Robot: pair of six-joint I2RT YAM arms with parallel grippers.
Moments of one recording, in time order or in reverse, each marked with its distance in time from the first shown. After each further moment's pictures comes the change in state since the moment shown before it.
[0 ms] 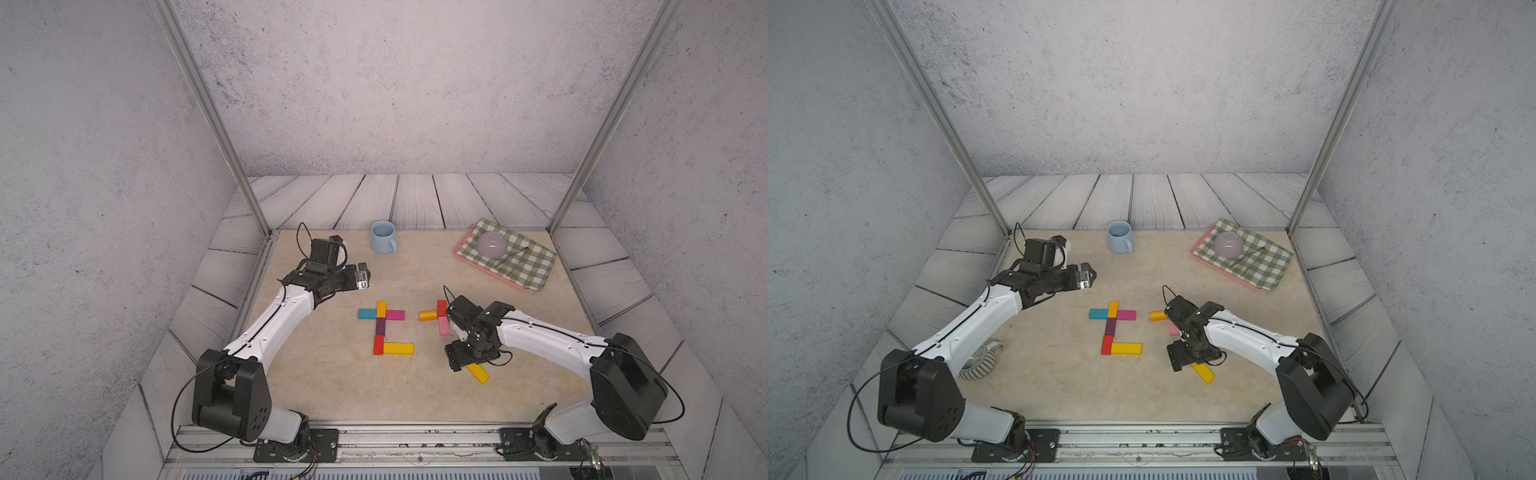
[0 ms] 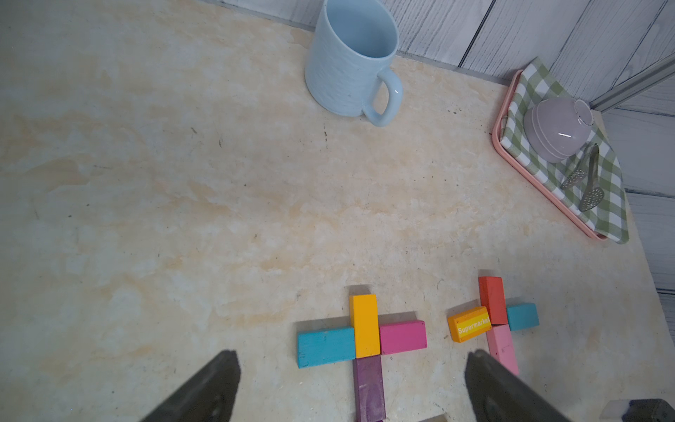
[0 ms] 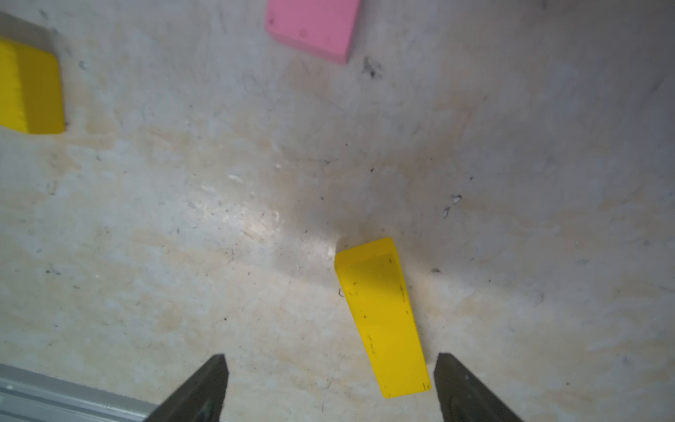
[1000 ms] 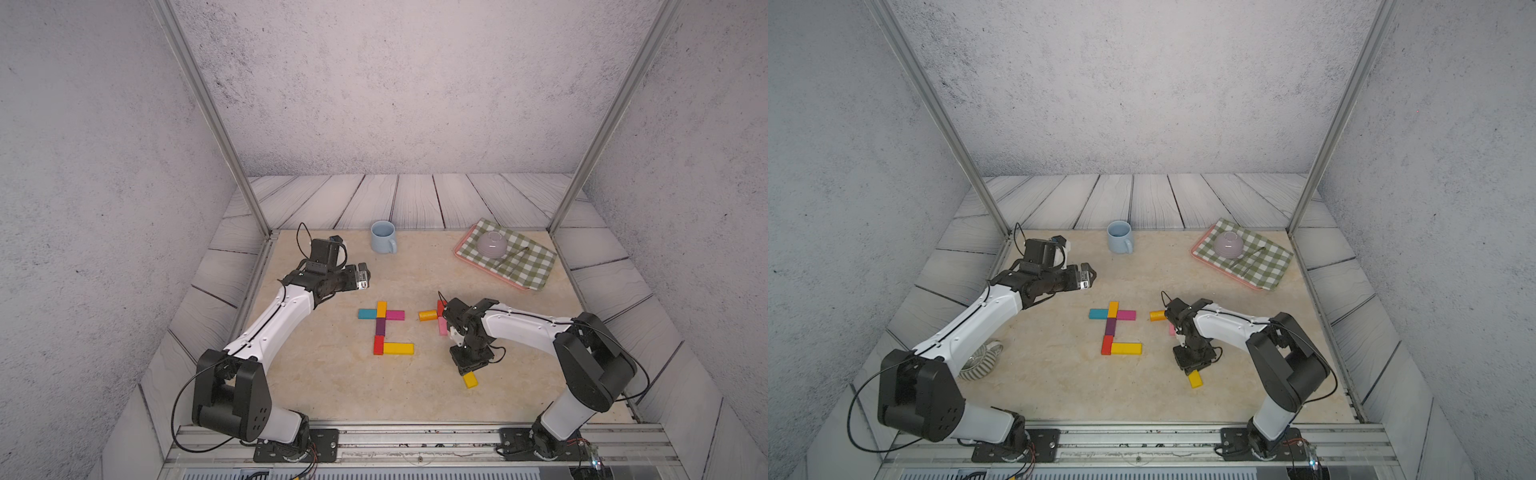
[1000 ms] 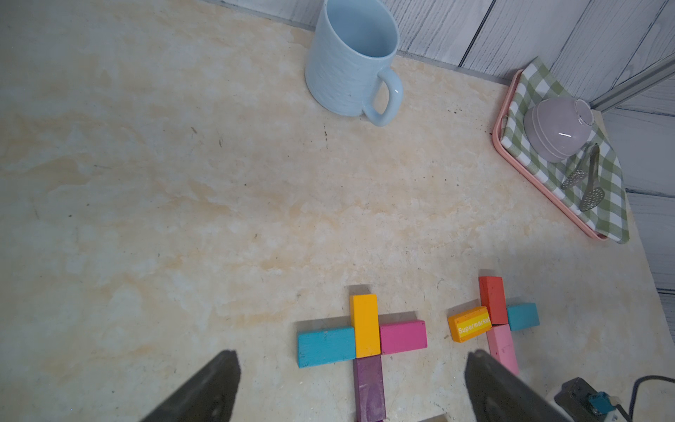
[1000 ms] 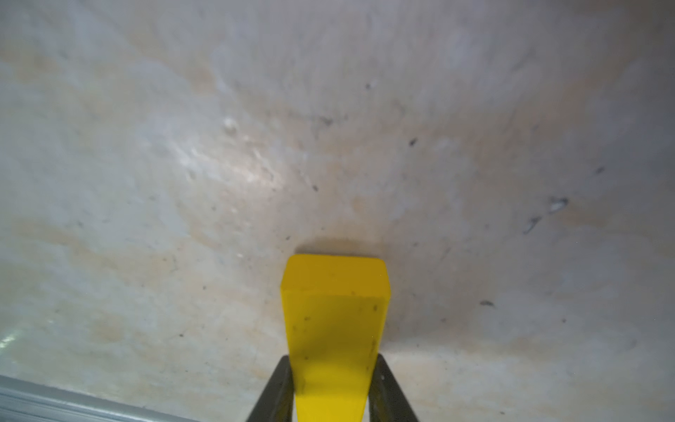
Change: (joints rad) left arm 0.000 0.000 0.000 0.000 0.000 0.000; right arm -0.036 0.163 0.037 -0.021 -0.099 -0.128
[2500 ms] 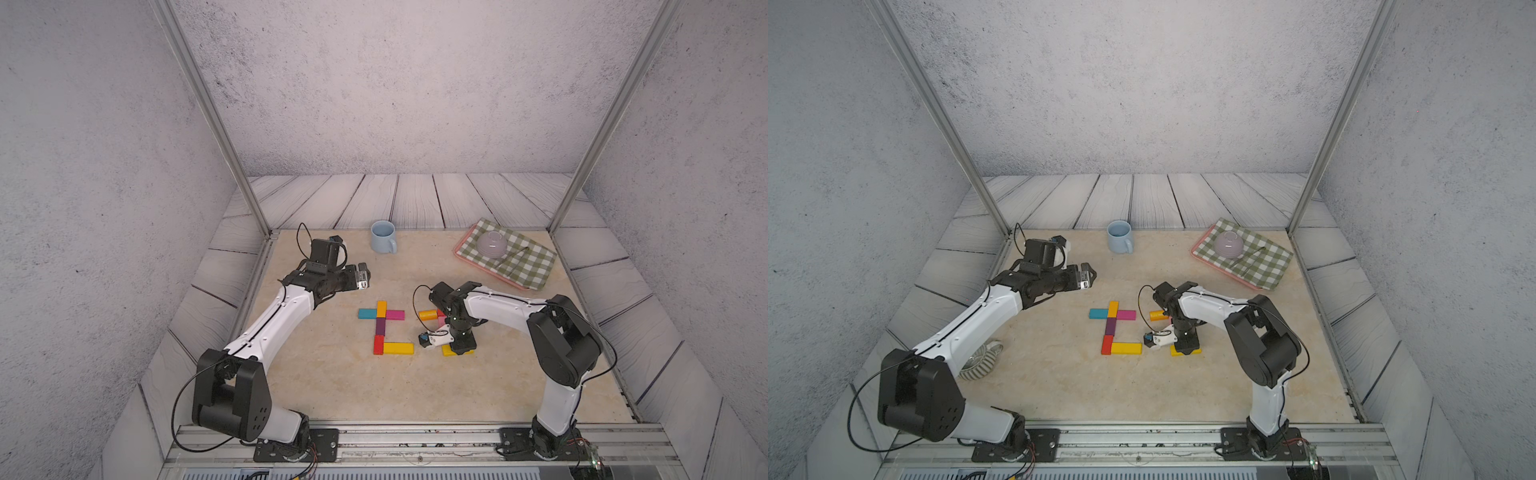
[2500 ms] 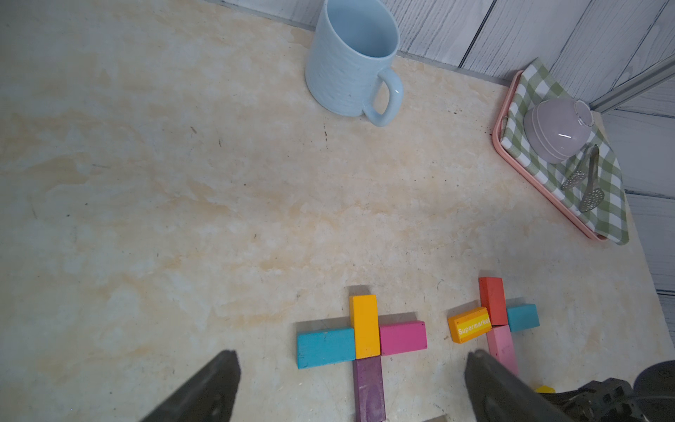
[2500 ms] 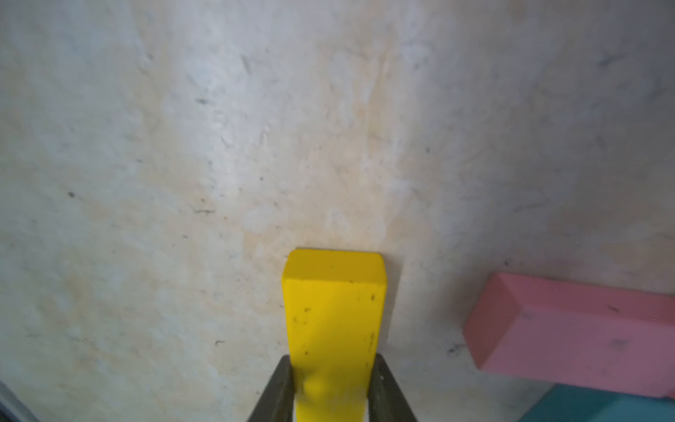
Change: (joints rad) left arm 0.000 0.000 -0.005 0.008 0.000 -0.003; right arm -0.016 0.192 0.234 -0.035 0.166 -1.342
